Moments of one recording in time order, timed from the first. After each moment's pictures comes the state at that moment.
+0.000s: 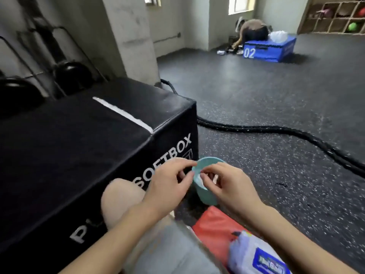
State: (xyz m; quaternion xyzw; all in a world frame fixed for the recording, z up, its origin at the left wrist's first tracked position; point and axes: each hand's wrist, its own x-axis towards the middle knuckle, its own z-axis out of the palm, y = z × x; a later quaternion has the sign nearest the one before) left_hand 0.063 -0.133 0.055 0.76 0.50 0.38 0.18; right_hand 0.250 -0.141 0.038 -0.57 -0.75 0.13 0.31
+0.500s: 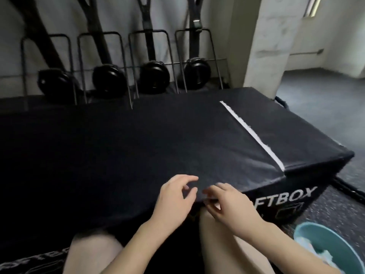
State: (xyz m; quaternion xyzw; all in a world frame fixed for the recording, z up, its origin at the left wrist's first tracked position) left_hand -0.208 -0.163 0.038 0.48 0.77 0.41 0.09; right_hand -0.057 -0.051 0.021 -0.26 -0.95 0.13 0.14
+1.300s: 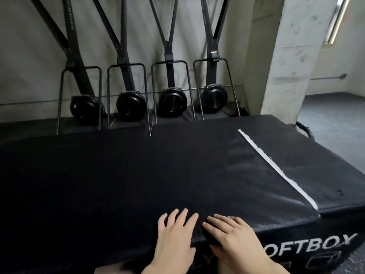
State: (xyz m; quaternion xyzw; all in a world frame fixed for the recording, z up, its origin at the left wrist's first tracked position) left_hand -0.239 -0.172 0.030 0.51 0.86 0.06 0.01; right_hand -0.109 -0.021 -0.009 -0.06 -0.98 0.00 0.17
